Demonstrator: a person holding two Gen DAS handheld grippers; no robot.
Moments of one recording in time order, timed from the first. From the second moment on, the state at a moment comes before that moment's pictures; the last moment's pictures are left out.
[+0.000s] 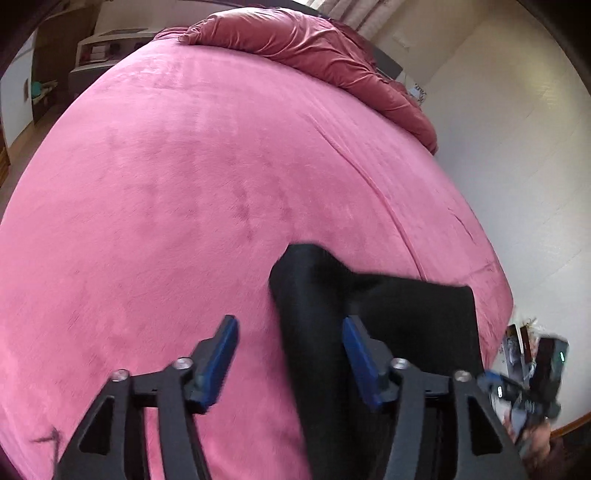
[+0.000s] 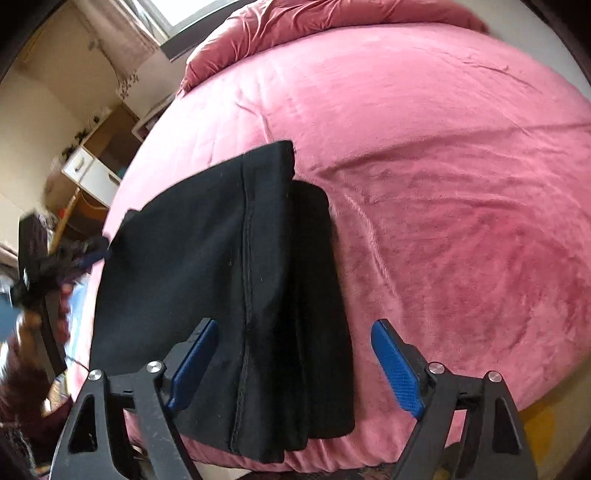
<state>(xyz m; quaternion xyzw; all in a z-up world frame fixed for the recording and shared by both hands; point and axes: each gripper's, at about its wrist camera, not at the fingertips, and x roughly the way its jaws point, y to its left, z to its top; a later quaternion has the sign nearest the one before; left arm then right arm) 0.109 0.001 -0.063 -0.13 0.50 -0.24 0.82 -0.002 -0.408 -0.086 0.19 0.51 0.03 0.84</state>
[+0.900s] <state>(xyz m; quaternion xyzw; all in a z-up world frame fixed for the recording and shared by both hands) 0.067 -0.051 -0.114 -0.17 0.56 -0.36 0.73 0.031 -0.433 -0.155 0.29 0.54 0.19 0.77</state>
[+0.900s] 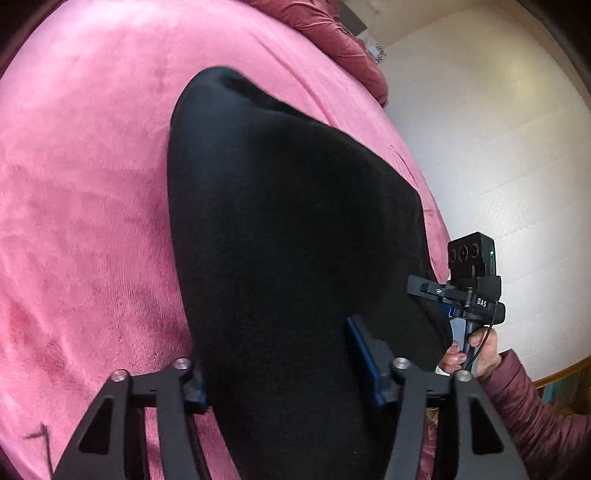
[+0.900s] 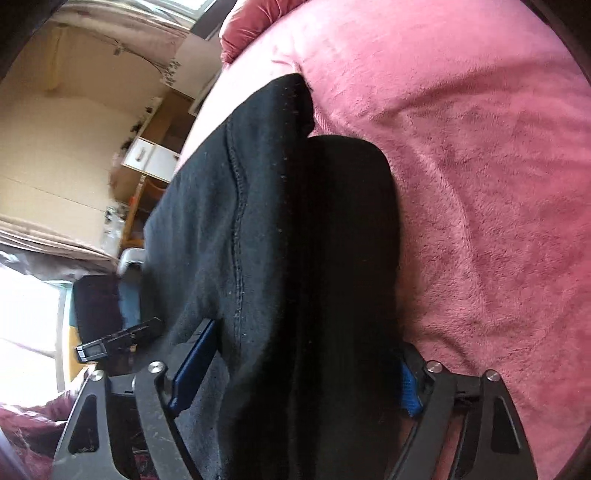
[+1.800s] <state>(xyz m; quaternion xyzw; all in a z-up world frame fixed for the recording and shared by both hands) 0.081 -0.040 -0.028 -0.04 0.43 -0.29 0.85 0.087 -0.348 -0.086 0.22 0.49 0.23 0.81</state>
